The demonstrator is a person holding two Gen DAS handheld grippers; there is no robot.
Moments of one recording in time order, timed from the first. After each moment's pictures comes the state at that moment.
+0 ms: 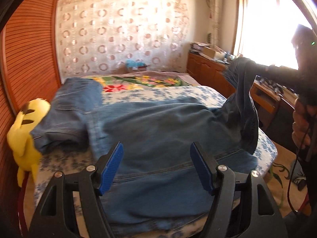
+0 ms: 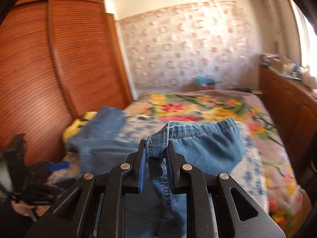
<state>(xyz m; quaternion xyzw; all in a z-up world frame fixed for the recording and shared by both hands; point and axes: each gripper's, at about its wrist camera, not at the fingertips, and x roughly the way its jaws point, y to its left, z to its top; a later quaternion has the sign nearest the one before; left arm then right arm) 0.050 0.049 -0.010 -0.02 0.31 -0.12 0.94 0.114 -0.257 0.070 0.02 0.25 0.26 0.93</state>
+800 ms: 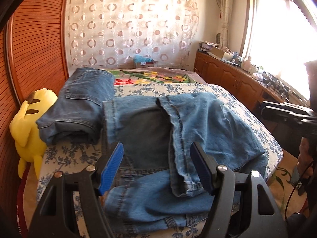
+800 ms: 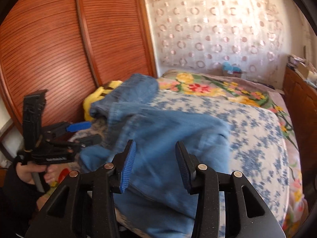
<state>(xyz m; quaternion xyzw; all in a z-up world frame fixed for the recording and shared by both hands) 0.061 0.065 -0.030 -0.03 0.32 -0.11 0.94 0.081 -0.215 0.021 -0.05 0.31 0.32 0.89</state>
